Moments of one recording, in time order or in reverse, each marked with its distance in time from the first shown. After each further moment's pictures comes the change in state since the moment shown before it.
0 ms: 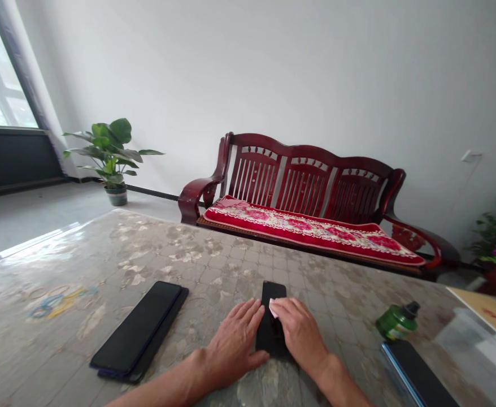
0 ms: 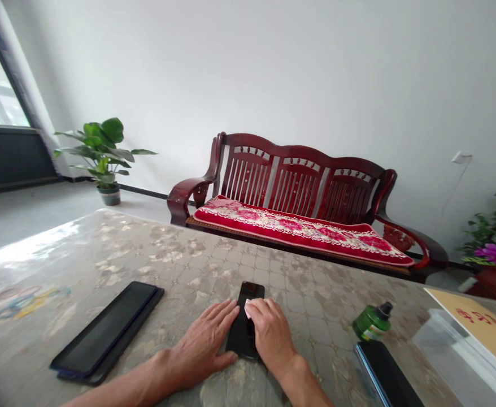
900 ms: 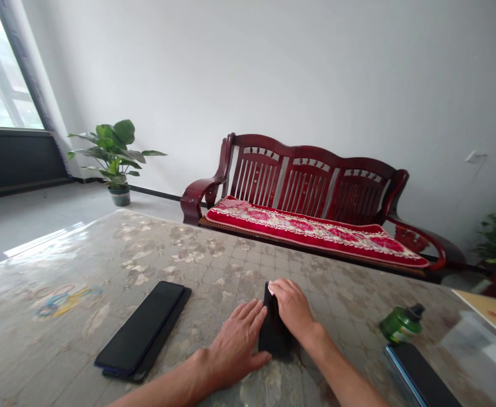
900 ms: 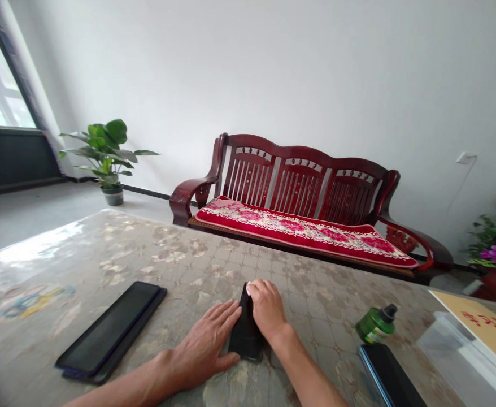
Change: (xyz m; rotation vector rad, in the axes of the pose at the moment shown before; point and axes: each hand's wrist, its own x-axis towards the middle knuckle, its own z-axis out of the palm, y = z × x) left_hand 0.001 0.001 -0.005 -0.034 -0.025 -0.008; right_hand 0.048 0.010 0.010 -0.114 -0.070 0.077
